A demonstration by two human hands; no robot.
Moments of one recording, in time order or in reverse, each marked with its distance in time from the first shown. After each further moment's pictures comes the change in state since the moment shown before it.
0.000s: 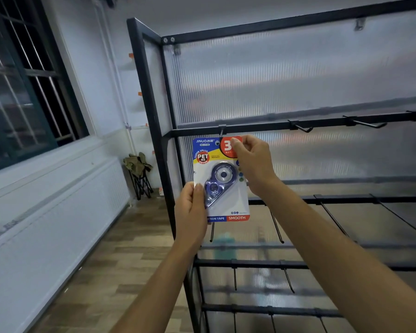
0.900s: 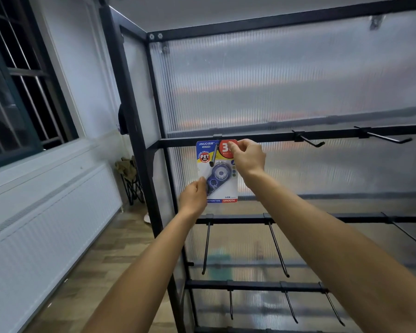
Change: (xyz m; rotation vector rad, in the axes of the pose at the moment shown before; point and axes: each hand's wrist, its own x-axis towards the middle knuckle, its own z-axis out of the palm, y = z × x) left_hand 0.129 -0.073 0.045 0.325 -0.155 -0.320; right_hand 0.106 0.071 0.015 -0.215 0.080 0.121
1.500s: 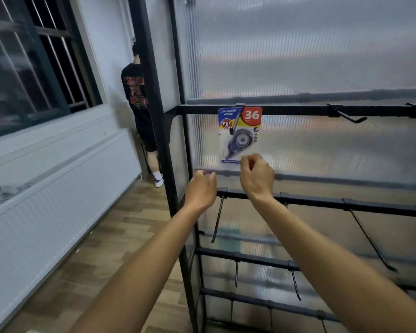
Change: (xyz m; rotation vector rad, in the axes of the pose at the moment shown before) left_hand -0.025 -0.038 -0.004 0.346 0.082 -0.045; right_hand -0.069 0.058 0.020 -0.195 -0.032 -0.031
